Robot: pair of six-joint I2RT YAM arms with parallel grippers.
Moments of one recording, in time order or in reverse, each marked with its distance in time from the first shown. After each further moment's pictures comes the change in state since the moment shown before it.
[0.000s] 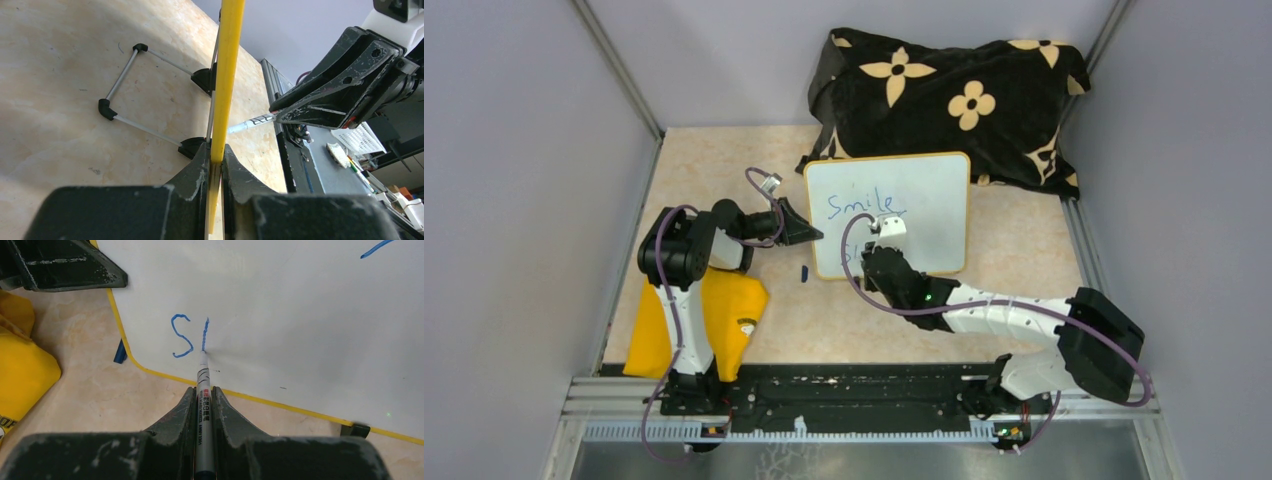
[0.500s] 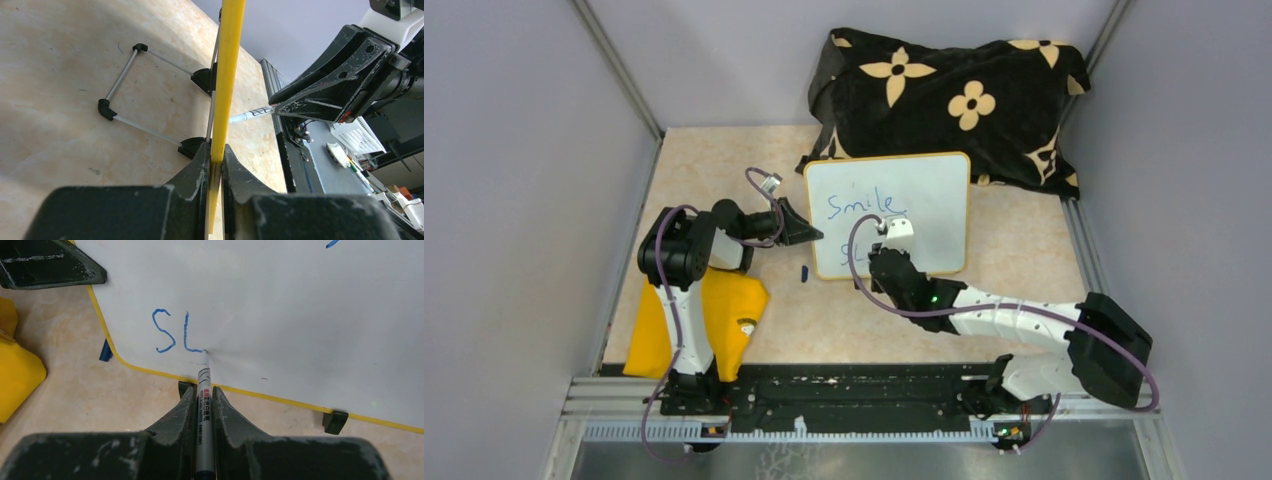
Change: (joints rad) left arm 0.000 0.000 0.000 0.000 0.000 0.000; right arm 0.000 -0.043 -0.024 -0.048 0.025 0.017
